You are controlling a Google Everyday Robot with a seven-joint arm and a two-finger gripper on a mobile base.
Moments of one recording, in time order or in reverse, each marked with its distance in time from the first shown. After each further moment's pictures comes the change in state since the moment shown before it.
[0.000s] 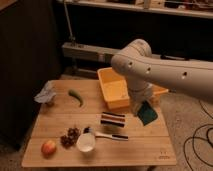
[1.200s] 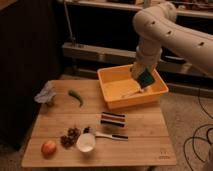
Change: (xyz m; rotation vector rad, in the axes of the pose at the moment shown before) arm -0.123 -0.096 -0.056 -0.224 -0.354 -0.007
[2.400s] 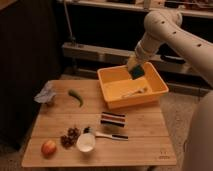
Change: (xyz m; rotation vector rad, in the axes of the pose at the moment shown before) arm -0.068 0.003 0.045 -0.163 -0.143 -0.083
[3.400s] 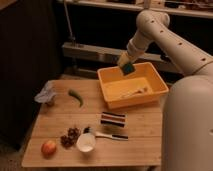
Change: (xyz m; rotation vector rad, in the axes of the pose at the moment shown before) arm -0.052 0.003 0.055 -0.100 -0.014 -0.038
